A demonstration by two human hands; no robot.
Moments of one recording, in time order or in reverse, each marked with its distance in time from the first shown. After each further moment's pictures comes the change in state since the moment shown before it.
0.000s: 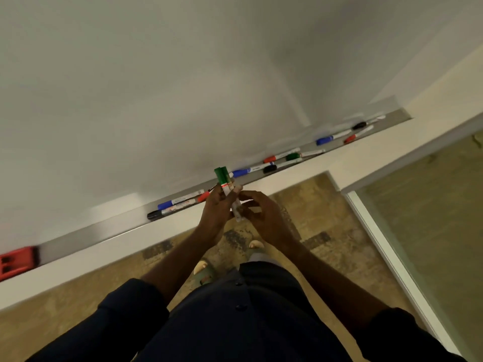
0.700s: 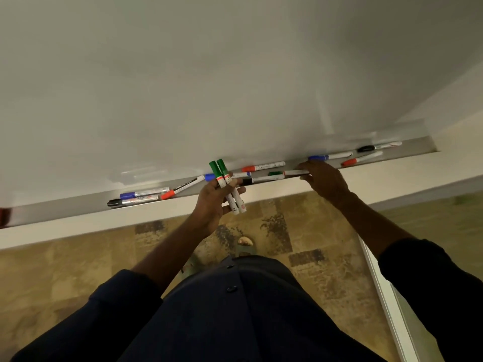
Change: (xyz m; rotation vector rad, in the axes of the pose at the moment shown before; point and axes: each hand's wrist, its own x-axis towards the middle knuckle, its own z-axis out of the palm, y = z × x) left_hand 0.057 -0.002 0.116 -0.155 0.140 -0.098; right_hand 0.161 0.137 -0.260 -0.907 -0.162 -0.245
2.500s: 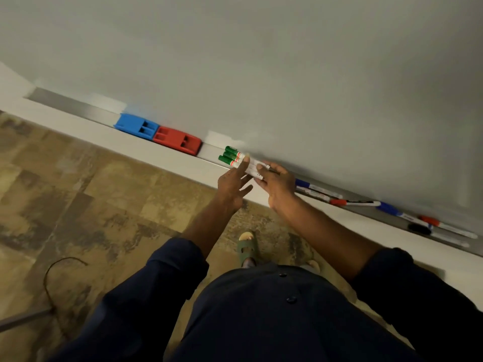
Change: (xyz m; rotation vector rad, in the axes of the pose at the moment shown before) left_hand -0.083 0.041 -0.376 -0.548 0.518 0.070; right_hand 0.063 -0.589 0.135 1.551 -0.323 0.678
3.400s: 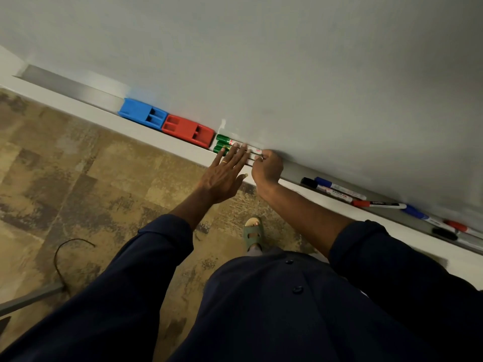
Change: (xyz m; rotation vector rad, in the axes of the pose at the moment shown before) left_hand 0.071 0.032 -0.099 2.115 -0.241 0.836; right_hand 0.050 0.041 0.078 -0.780 0.238 -0.313
